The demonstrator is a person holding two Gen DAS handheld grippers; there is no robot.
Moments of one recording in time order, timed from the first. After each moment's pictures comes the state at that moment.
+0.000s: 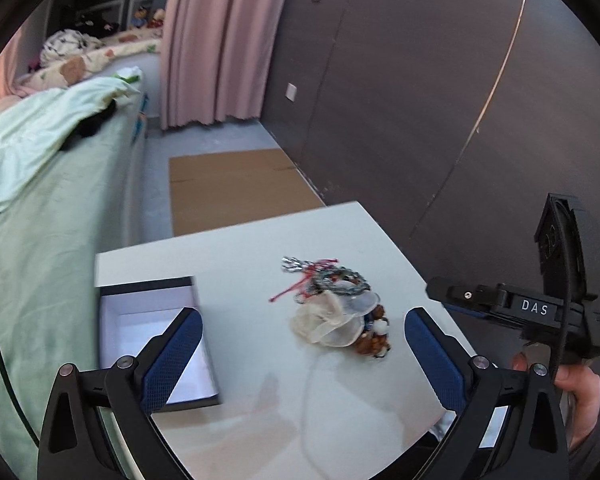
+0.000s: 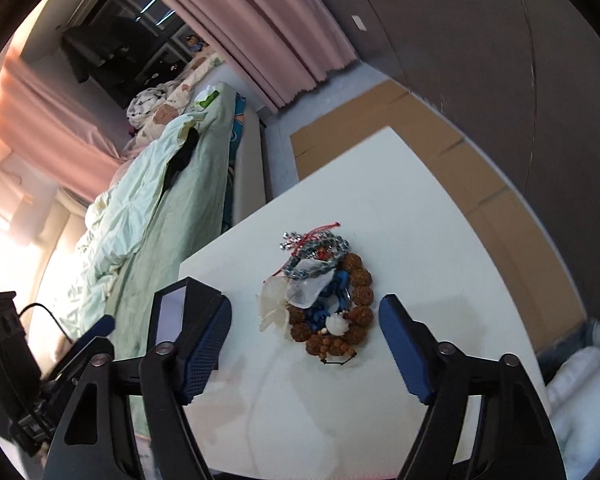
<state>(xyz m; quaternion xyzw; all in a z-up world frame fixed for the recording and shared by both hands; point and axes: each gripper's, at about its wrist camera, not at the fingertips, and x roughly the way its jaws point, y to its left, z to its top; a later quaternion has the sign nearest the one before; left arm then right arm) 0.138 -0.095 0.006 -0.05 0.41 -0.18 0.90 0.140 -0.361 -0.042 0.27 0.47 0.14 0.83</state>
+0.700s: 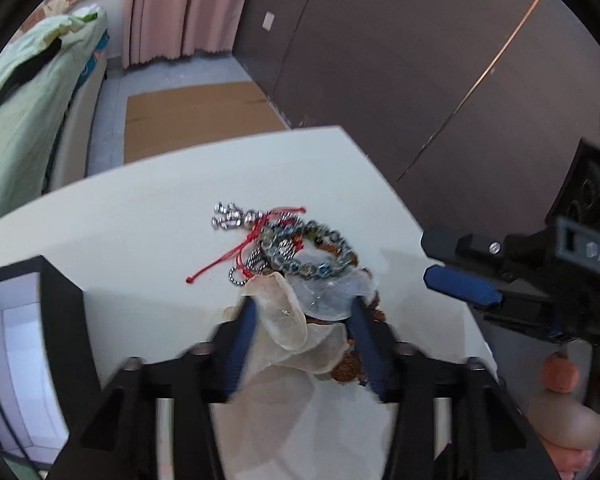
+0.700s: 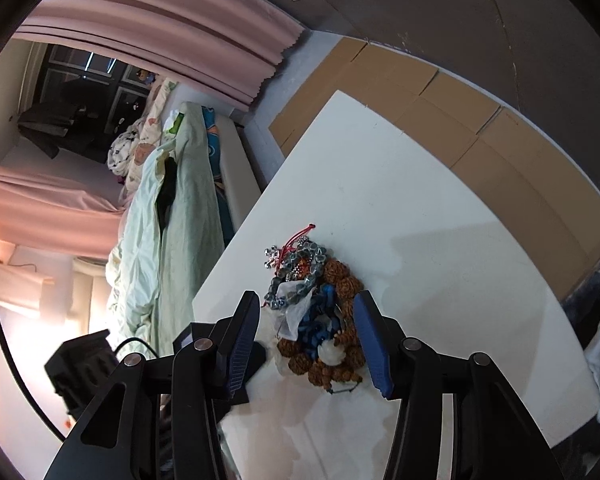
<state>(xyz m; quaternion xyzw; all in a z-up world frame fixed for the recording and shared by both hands) 0.208 -0.158 -0.083 -0.06 0.51 -0.22 0.83 0.179 -0.377 -0.090 0.40 0.50 0.11 0.76</state>
